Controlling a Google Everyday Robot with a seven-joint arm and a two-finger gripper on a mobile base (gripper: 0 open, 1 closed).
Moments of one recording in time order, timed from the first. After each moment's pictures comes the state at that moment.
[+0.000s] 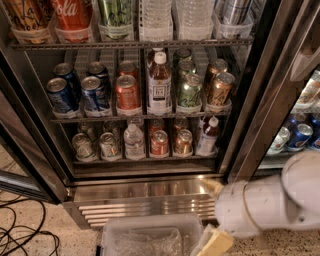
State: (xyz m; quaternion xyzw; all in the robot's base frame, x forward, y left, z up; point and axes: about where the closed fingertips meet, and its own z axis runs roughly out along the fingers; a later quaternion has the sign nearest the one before) arm 0.342 -0.088 0.741 -0.59 0.73 0.21 0.28
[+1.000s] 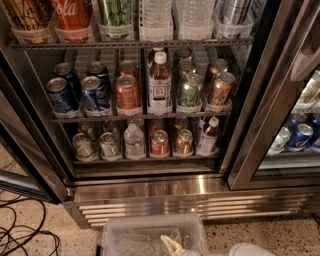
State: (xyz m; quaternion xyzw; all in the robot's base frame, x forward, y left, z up) arm 0.277 0.009 0.555 -0.49 0.73 0.34 0.34
